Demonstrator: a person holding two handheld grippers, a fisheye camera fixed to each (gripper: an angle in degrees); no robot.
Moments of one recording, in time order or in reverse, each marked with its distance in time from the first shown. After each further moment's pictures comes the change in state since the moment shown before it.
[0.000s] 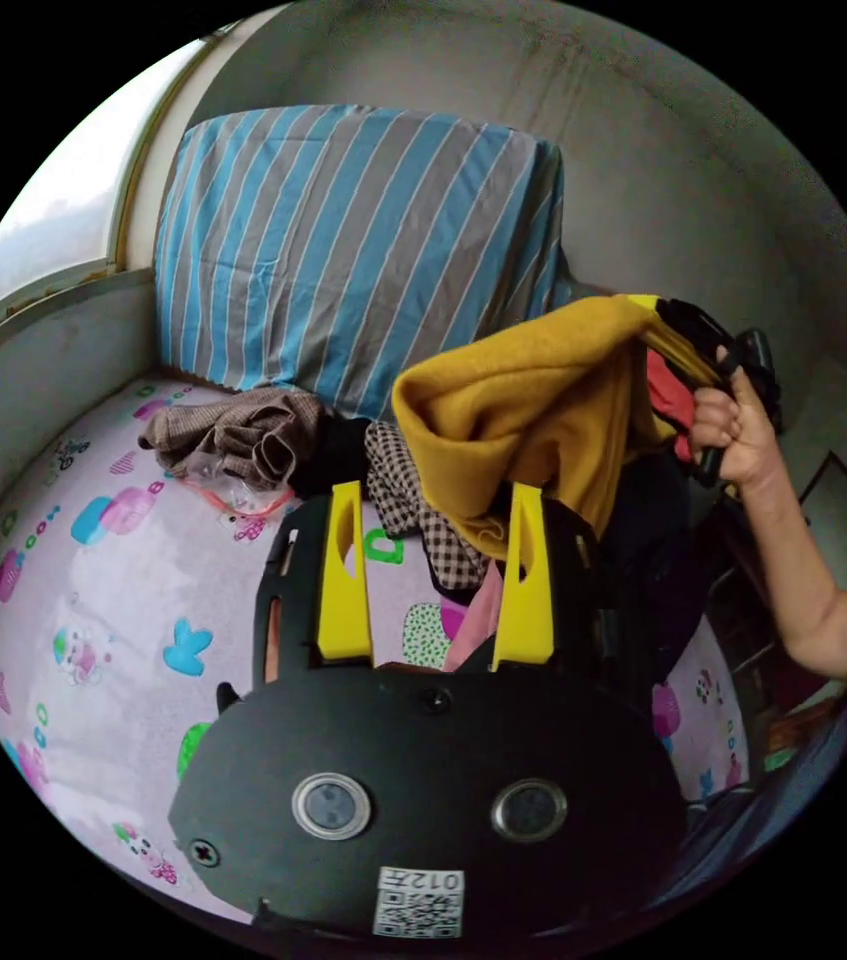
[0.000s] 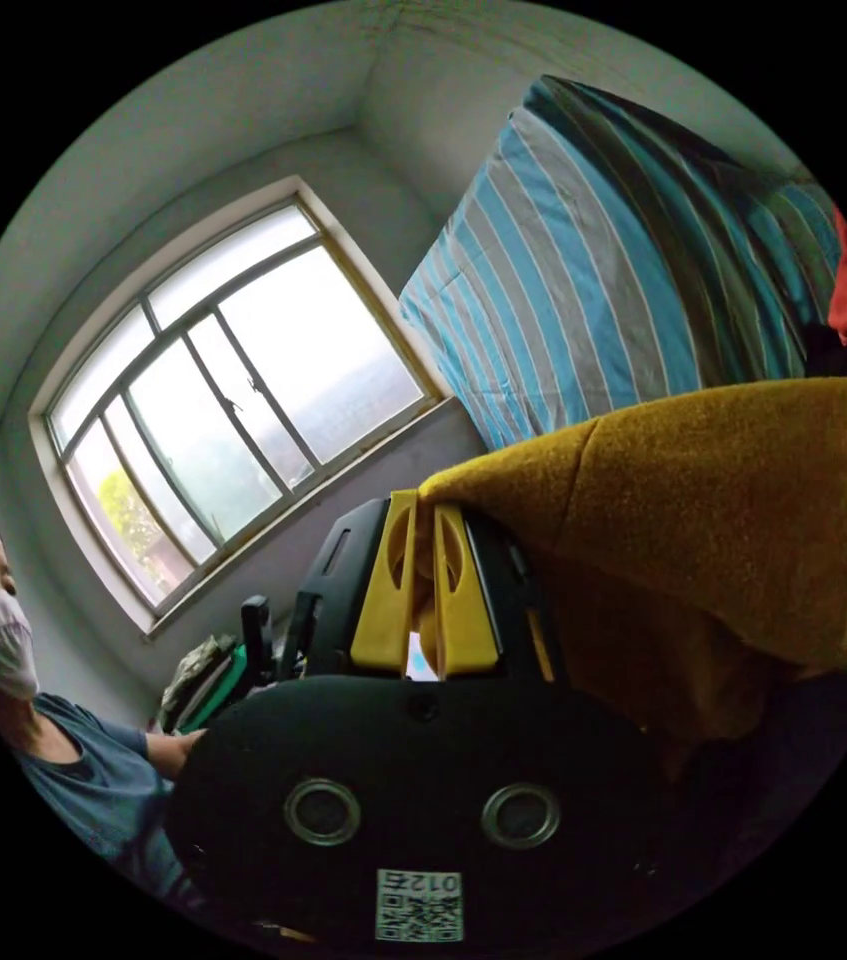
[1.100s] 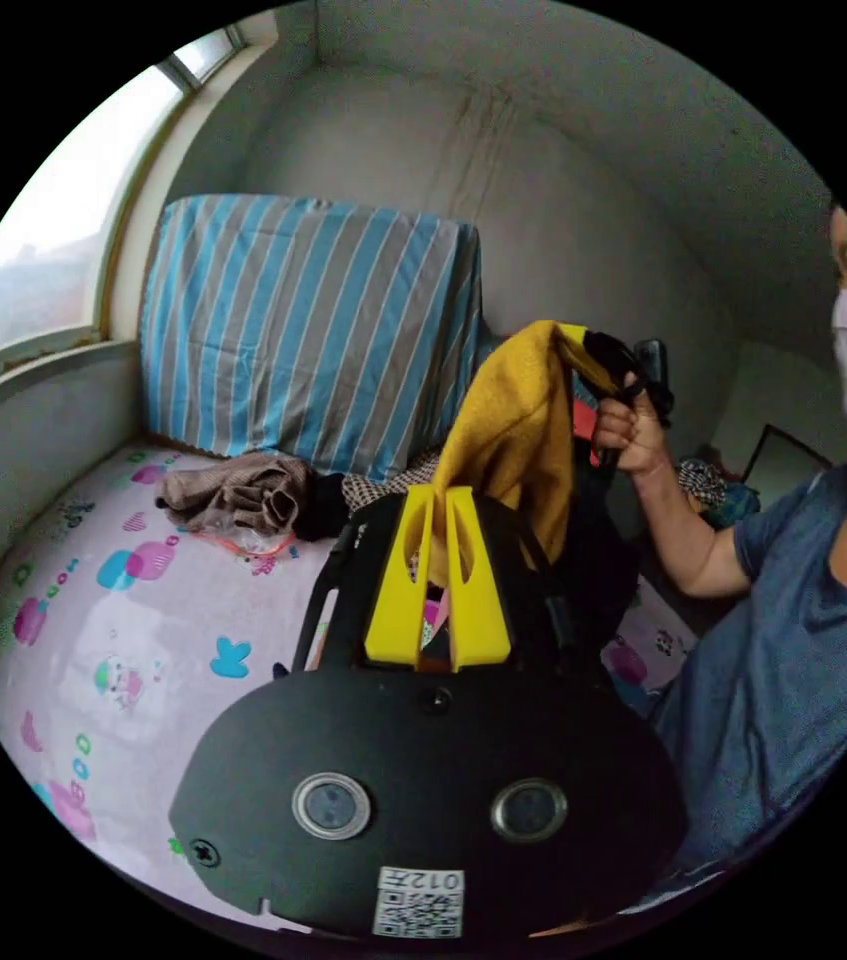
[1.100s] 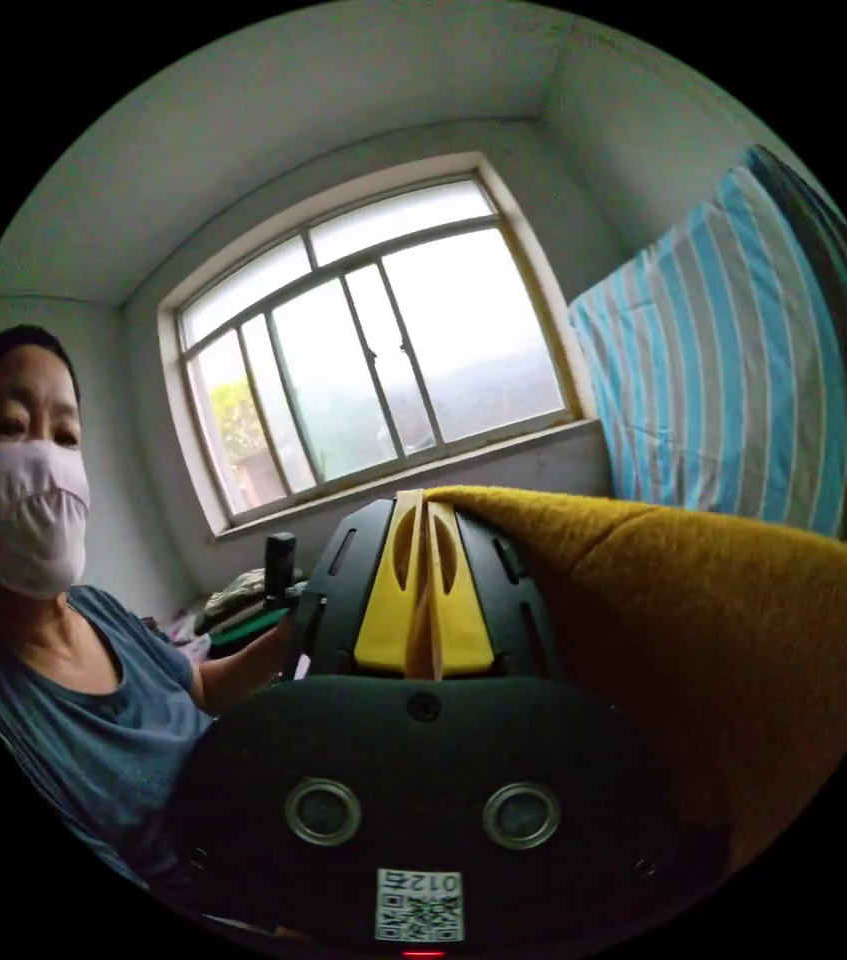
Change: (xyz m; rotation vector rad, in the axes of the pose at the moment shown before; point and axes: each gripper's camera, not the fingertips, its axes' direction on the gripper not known) left arm -0.031 0.143 -0.164 0.169 0.132 0.129; right arm -0.115 -0.128 0.207 -0.031 -0.300 -0.344
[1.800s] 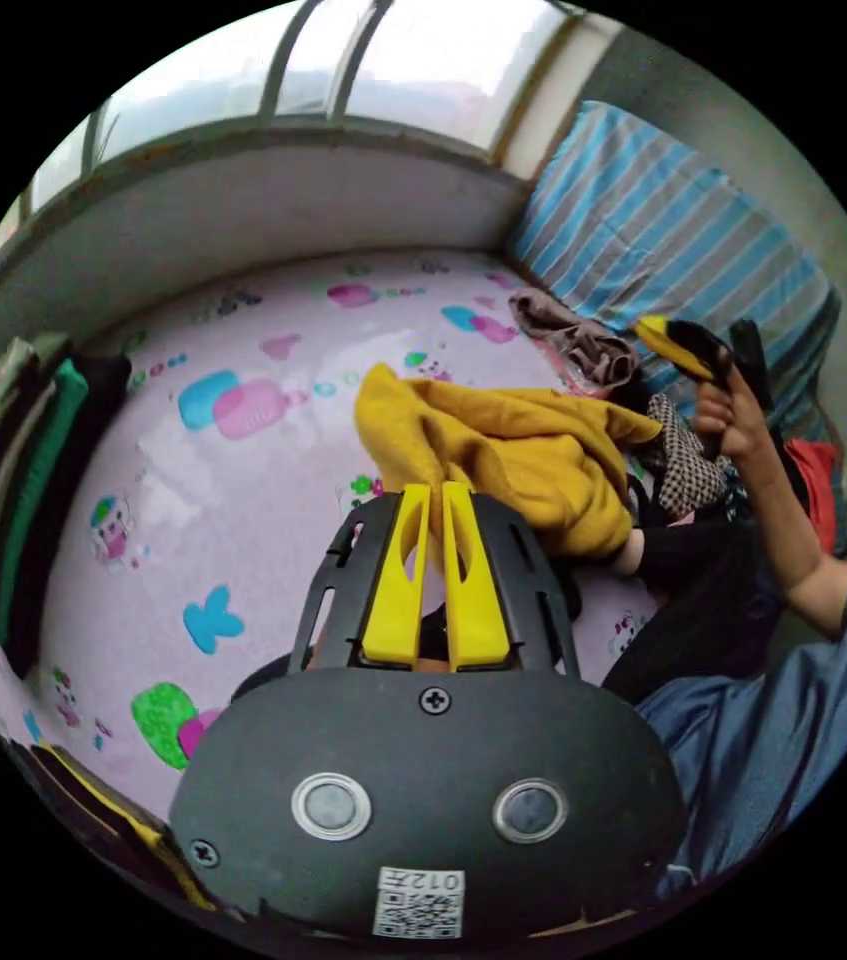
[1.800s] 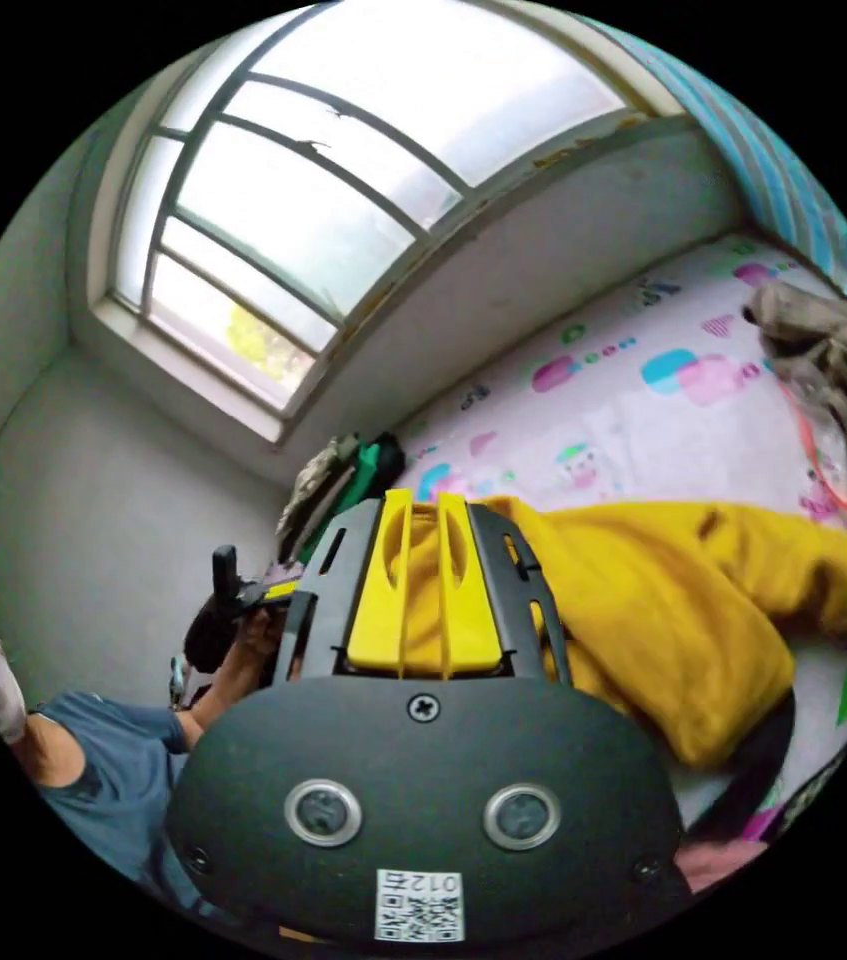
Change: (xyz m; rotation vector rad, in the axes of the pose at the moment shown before) left arm -0.091 0.212 -0.149 -0.325 -0.694 -0.695; right arm 0.050 -0.036 0.537 -0.614 -0.337 0.349
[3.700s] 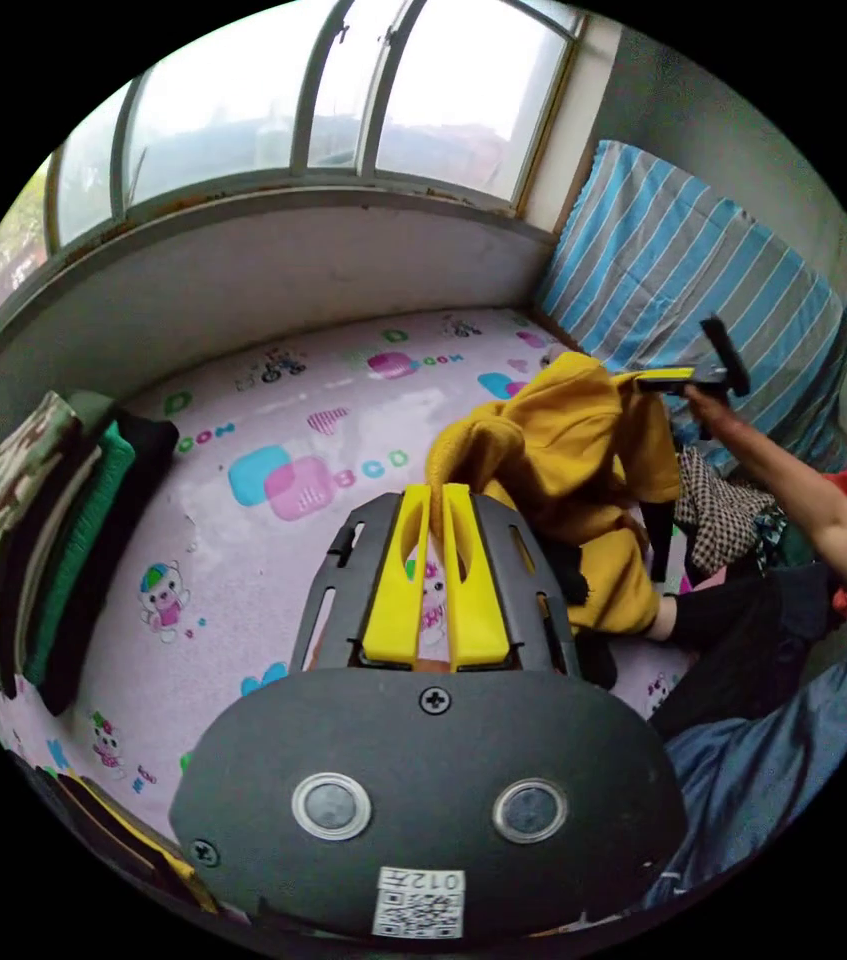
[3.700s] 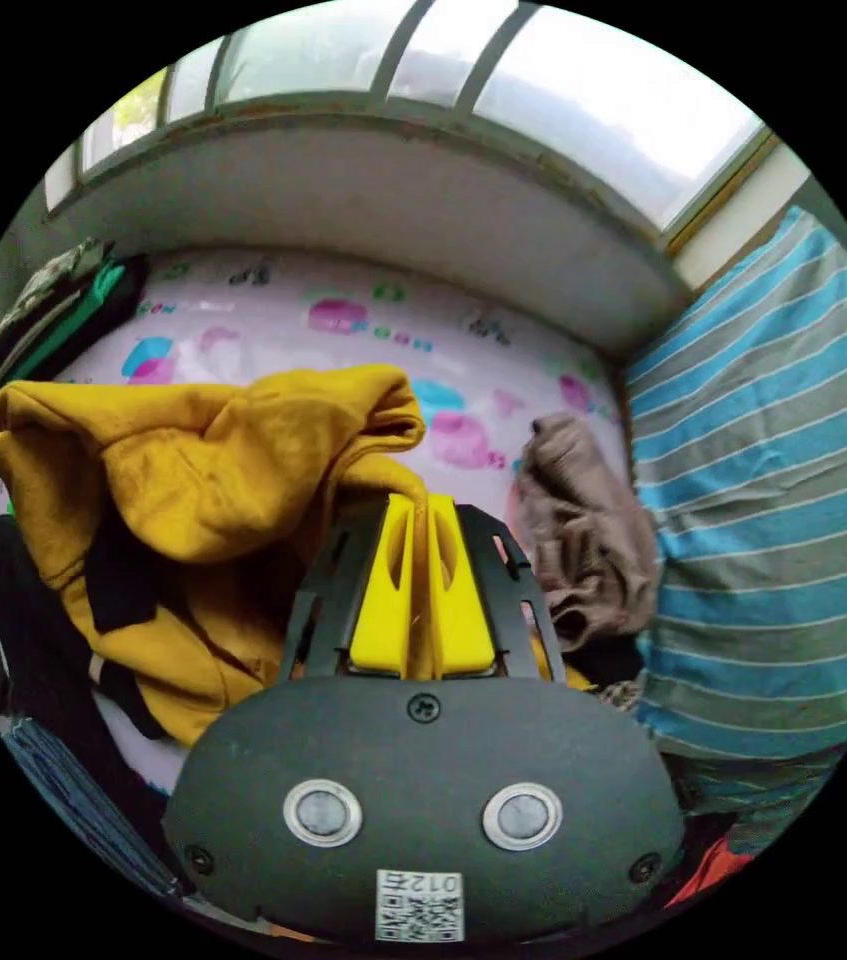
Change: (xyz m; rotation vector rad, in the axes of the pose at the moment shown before) left arm -0.020 0.151 -0.014 0.124 -0.098 -0.012; right arm -0.326 -0.202 0.159 -0.341 0.974 -0.437
